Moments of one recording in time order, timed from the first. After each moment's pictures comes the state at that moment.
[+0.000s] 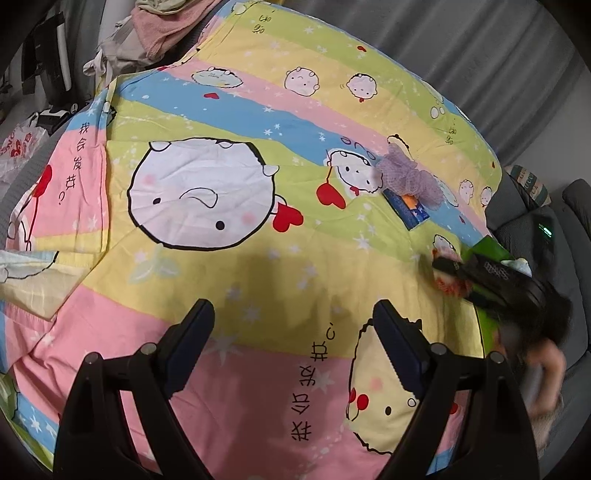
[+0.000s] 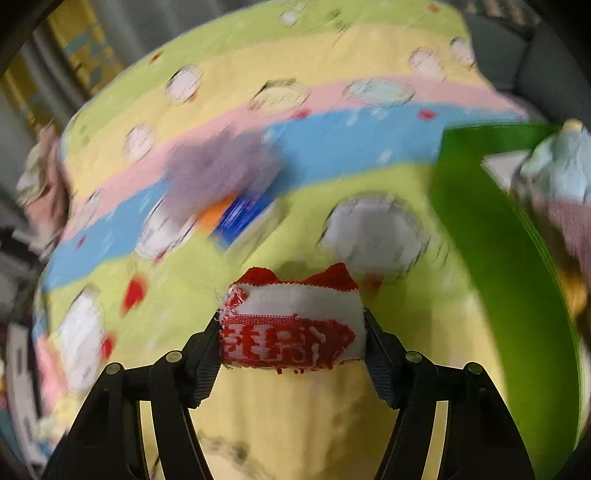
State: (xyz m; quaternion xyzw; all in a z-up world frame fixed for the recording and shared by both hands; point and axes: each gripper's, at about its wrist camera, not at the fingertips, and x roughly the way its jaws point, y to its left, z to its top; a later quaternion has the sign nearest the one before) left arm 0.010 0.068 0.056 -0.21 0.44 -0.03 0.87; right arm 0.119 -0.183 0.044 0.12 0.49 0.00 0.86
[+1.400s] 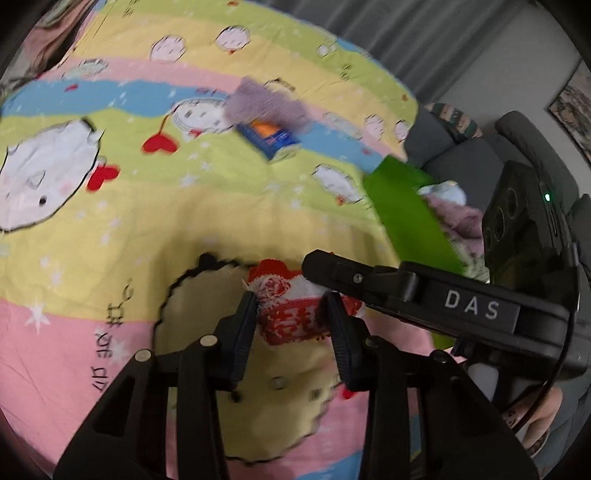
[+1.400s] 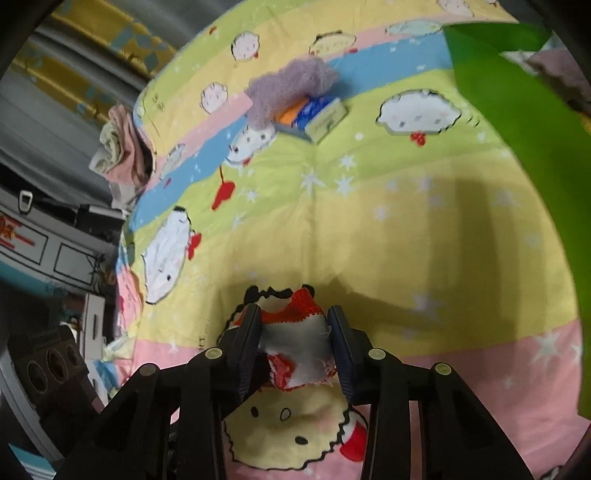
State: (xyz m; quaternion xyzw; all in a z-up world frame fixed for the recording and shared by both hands) left arm 0.011 -0.060 0.057 -0.18 0.44 -0.20 0.86; right arm 0.039 -0.192 0.033 0.22 0.50 0.15 0.82
